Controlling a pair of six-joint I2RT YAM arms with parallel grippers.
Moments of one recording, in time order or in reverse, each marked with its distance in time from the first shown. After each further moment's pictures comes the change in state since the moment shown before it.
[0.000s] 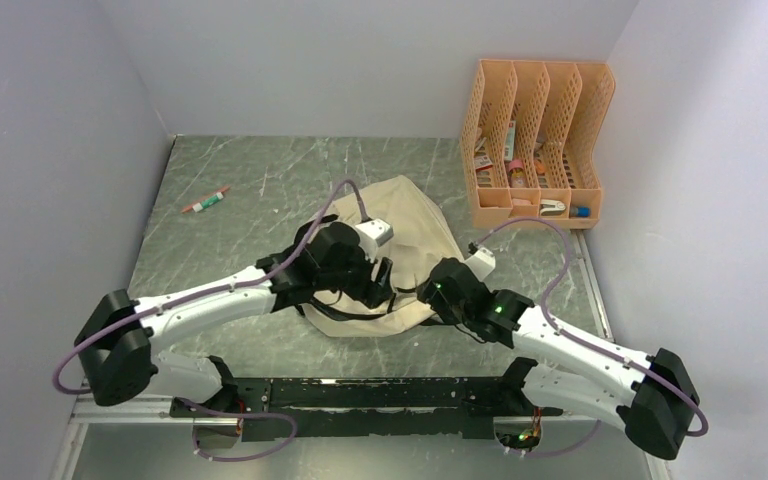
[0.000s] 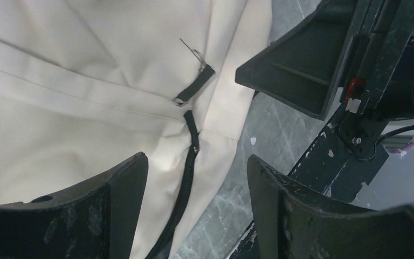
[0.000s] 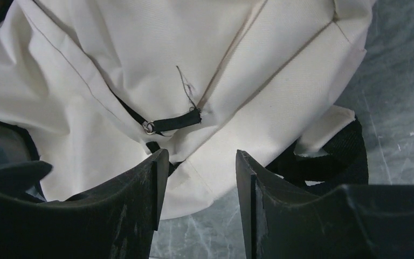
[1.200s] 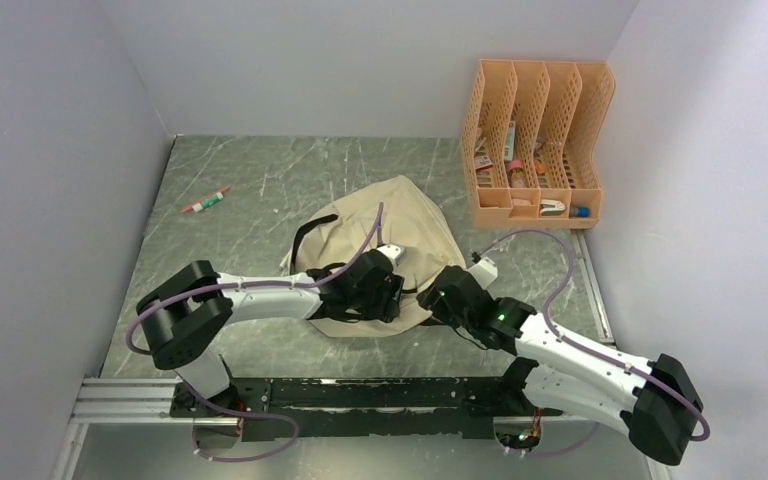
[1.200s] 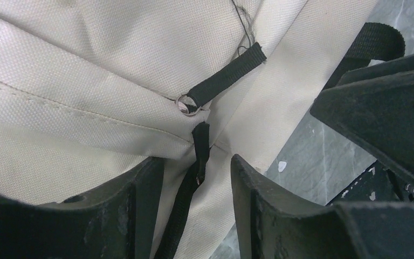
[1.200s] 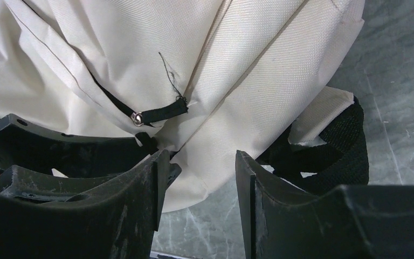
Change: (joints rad) left arm -0.109 0.325 -0.039 0.167 -0.136 -0.228; right arm 0.000 -0.048 -0.082 0.026 -0.040 0.084
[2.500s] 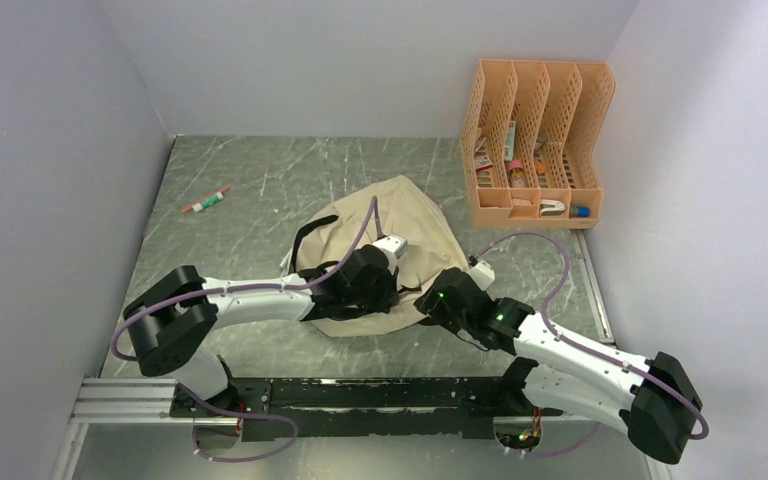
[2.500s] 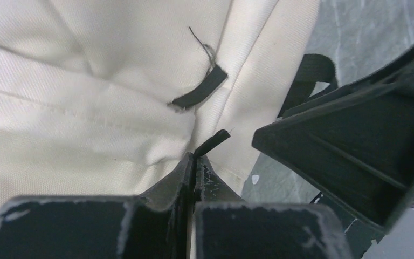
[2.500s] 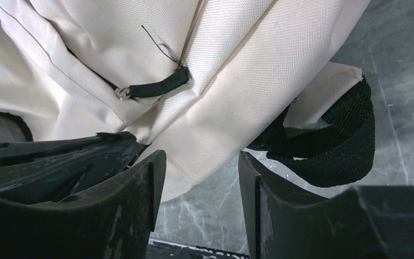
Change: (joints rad) left arm 0.000 -0.048 -0.006 0.083 -0.008 0.029; right arm 0.000 0.013 -0.010 -0.008 -0.058 0.005
